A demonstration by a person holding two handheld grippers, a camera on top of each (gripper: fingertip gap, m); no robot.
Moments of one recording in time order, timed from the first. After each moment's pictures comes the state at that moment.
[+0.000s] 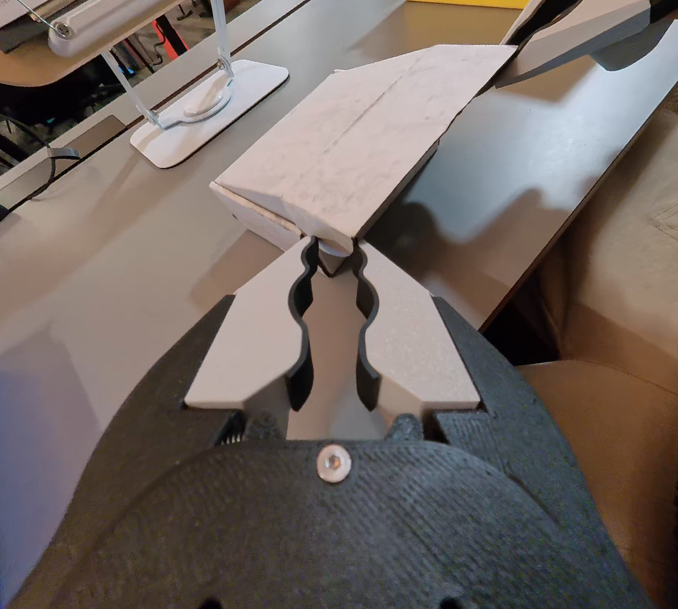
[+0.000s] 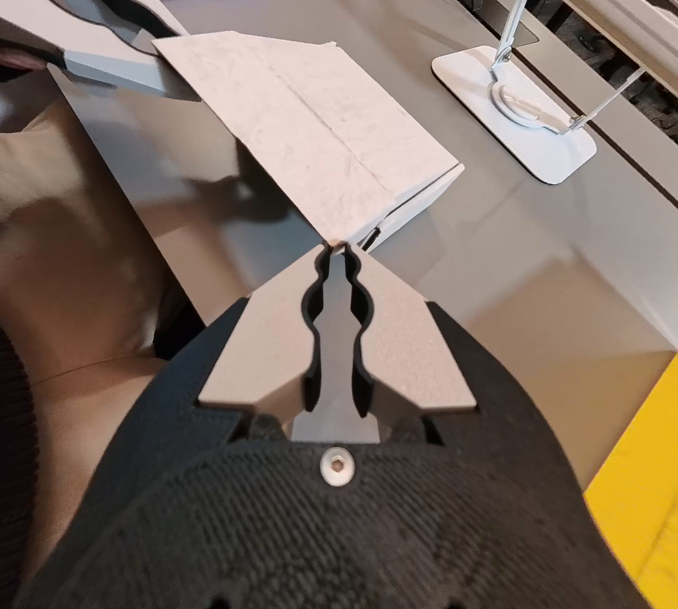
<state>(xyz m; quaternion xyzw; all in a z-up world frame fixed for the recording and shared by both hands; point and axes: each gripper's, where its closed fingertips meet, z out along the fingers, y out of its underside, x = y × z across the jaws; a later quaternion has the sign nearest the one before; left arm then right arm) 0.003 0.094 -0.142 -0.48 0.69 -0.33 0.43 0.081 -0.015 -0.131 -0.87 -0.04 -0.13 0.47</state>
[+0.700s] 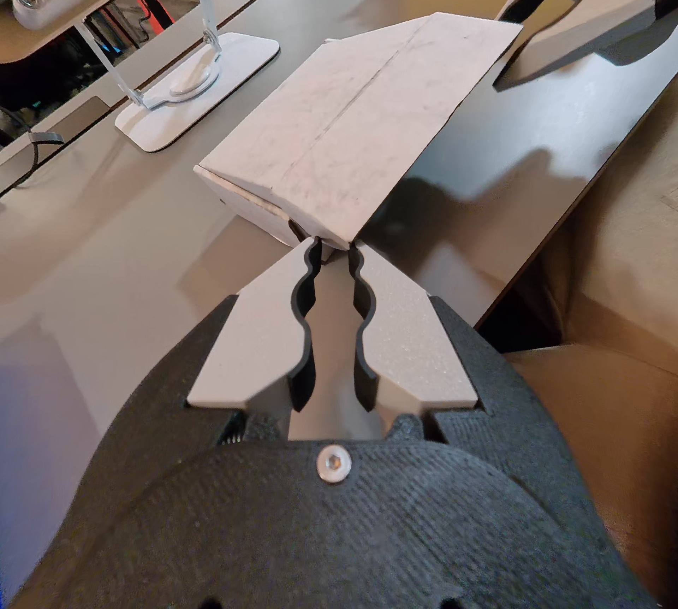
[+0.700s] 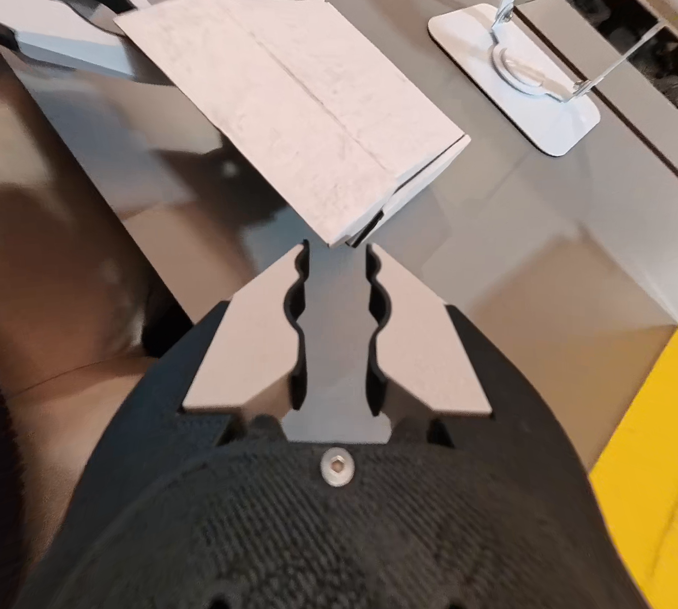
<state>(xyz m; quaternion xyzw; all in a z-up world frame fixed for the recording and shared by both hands) 0.002 0.094 -0.154 -0.49 0.70 -0.31 0.42 0.085 -0.013 -0.148 -0.88 -0.02 -0.15 0.44</state>
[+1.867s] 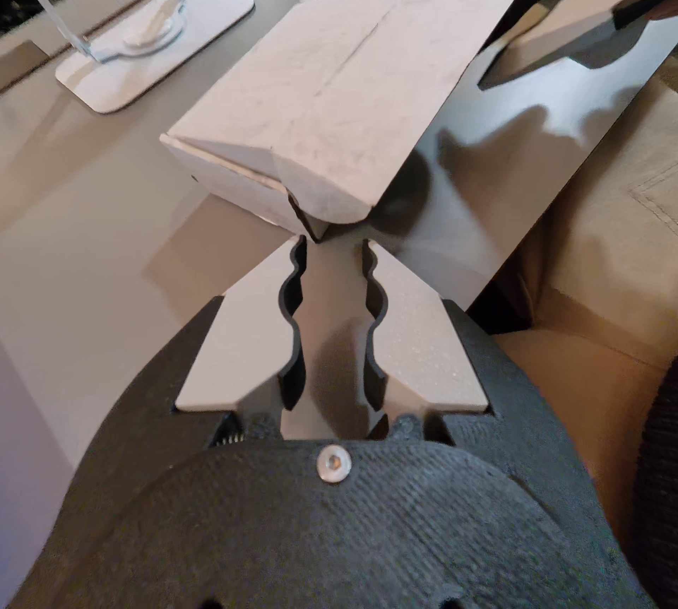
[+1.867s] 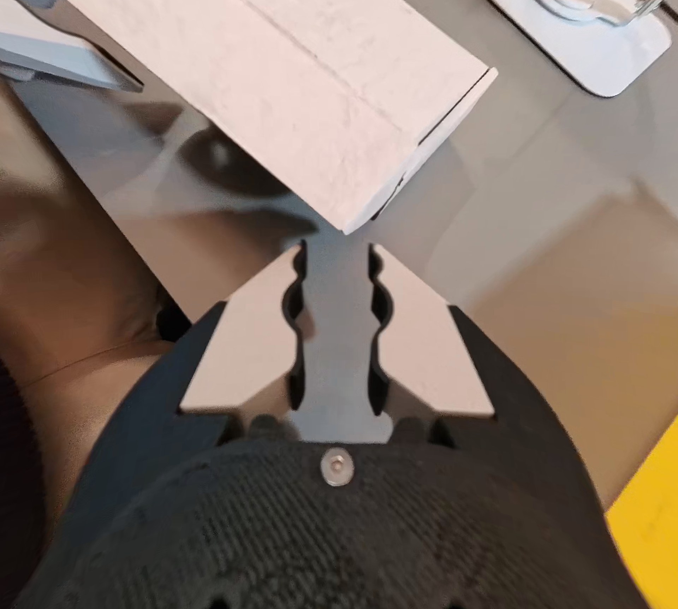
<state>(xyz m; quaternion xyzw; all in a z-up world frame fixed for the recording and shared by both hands) -0.001 0.093 -0.169 -0.51 0.71 -0.33 0.36 0.094 -0.017 -0.169 -0.91 0.01 -0.10 0.41</state>
